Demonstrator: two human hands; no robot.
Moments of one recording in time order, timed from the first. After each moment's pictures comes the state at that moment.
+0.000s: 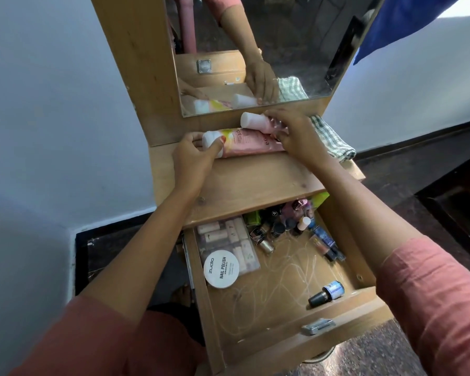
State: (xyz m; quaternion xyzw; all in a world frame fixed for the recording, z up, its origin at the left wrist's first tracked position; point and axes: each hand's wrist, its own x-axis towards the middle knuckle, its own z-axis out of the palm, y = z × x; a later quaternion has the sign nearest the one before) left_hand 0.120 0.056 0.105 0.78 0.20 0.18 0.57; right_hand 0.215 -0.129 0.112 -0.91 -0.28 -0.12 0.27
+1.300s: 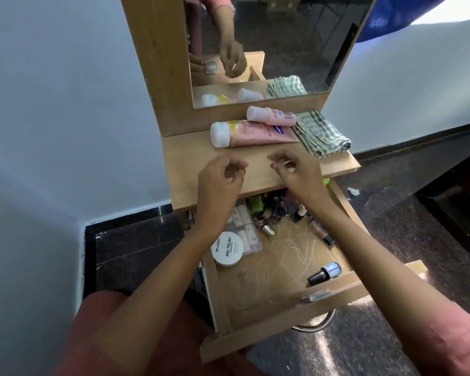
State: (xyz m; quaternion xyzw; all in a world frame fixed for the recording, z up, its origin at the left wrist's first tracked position) left_hand 0.032 0.018 0.115 0.82 0.05 0.21 0.54; right_hand 0.098 -0.129 0.107 -0.88 -0.20 -0.12 0.41
